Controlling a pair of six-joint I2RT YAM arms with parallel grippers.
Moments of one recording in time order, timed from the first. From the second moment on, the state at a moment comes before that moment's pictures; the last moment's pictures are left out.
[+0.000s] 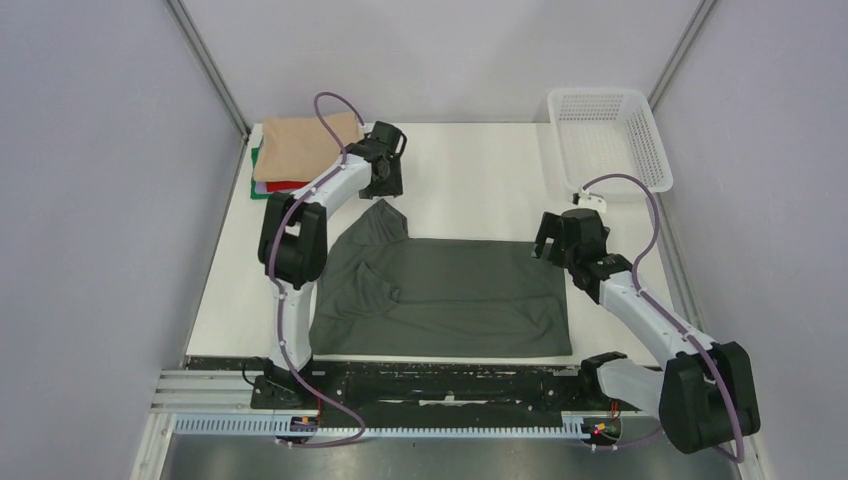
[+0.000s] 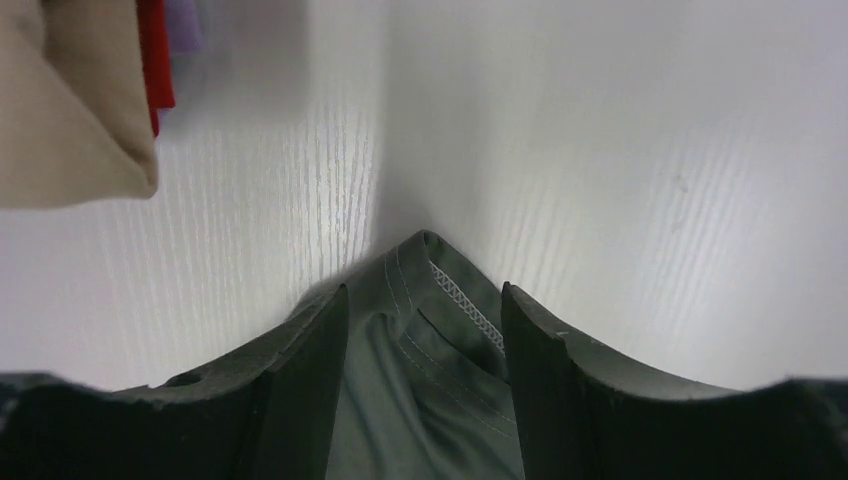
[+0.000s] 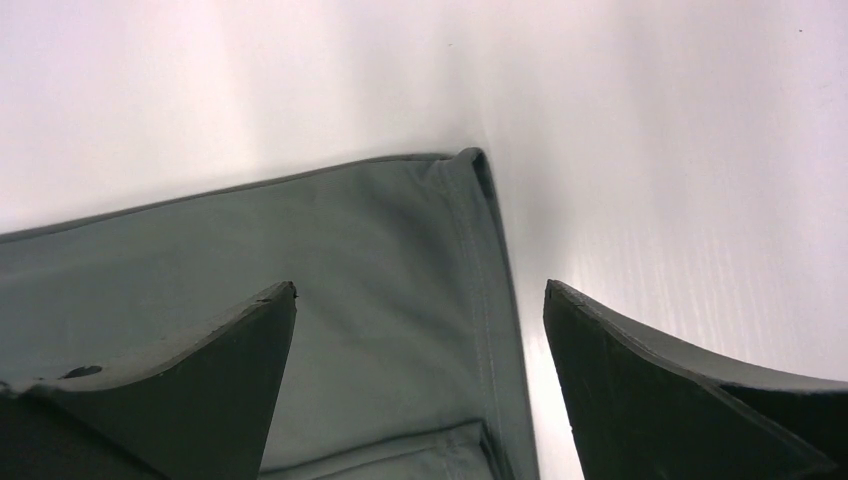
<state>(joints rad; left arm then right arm) -0.38 2.12 1.74 -0.65 -0.25 -0.41 0.25 1.10 0.61 -0.24 0.27 0.41</state>
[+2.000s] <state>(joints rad) -0.39 1.76 1.26 -0.46 -0.28 -0.38 0.18 1.49 0.63 0.10 0.30 0.34</state>
